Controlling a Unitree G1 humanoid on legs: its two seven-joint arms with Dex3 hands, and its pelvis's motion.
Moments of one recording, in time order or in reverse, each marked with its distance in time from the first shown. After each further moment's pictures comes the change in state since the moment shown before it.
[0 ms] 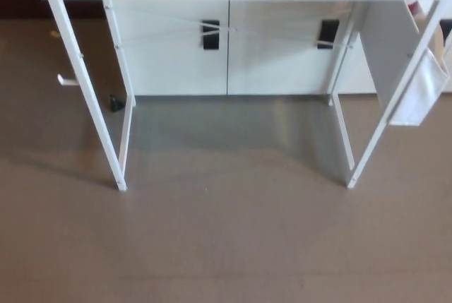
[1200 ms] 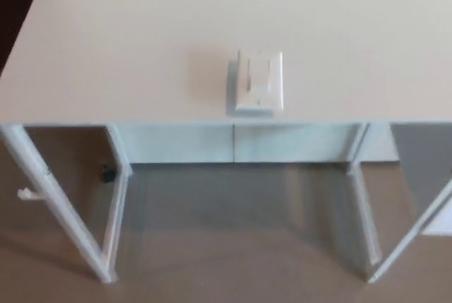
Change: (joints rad) left_arm -0.026 0.024 -0.047 0.008 0.040 -0.012 0.016; right_arm -0.014 -0.015 0.031 0.039 -0.059 -0.042 -0.069
